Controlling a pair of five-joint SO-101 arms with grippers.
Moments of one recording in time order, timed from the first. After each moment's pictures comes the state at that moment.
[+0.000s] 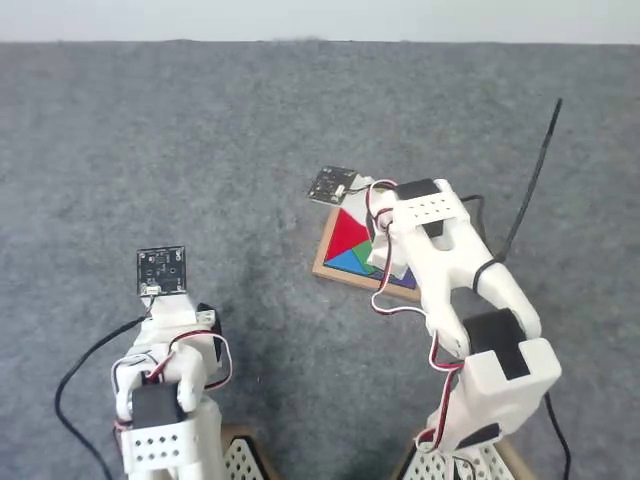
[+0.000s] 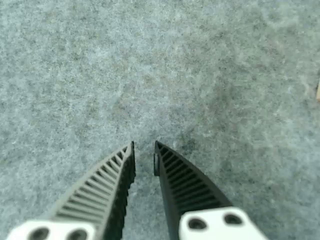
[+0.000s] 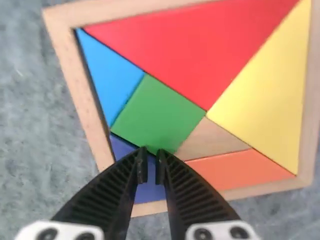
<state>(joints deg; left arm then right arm) -14.8 -102.9 97.1 72.0 3.7 -19.1 11.3 18.8 61.0 47.5</state>
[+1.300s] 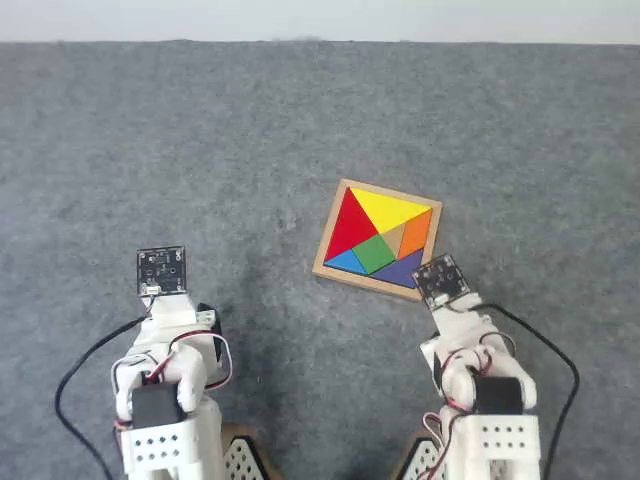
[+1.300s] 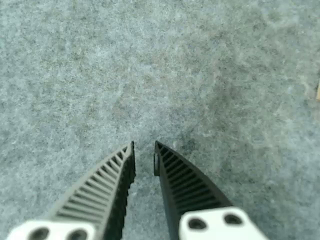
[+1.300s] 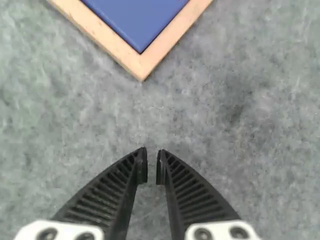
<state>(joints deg) -14.8 -102.9 97.1 72.0 3.7 -4.0 -93.5 95.2 65.9 25.8</state>
